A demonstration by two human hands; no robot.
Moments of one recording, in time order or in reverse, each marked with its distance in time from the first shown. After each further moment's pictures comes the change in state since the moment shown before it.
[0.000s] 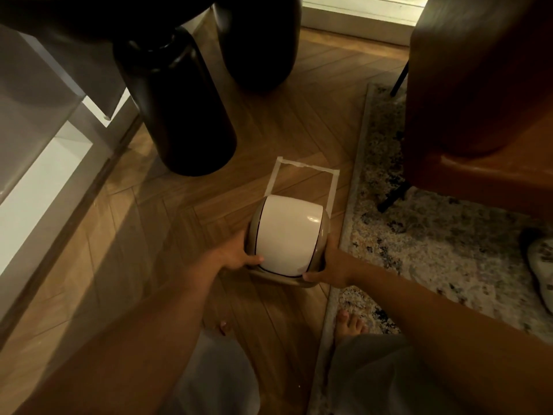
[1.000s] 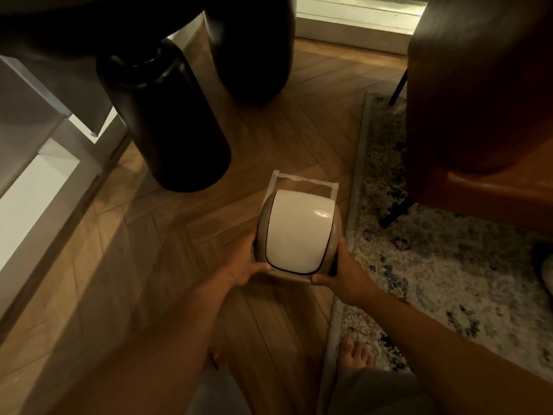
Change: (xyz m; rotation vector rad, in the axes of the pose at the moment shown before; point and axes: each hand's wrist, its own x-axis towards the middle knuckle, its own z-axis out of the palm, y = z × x) left_hand 0.062 0.010 0.015 -0.063 0.203 0.199; right_hand 0.025 0.021 -0.017 0.259 0.376 -0.164
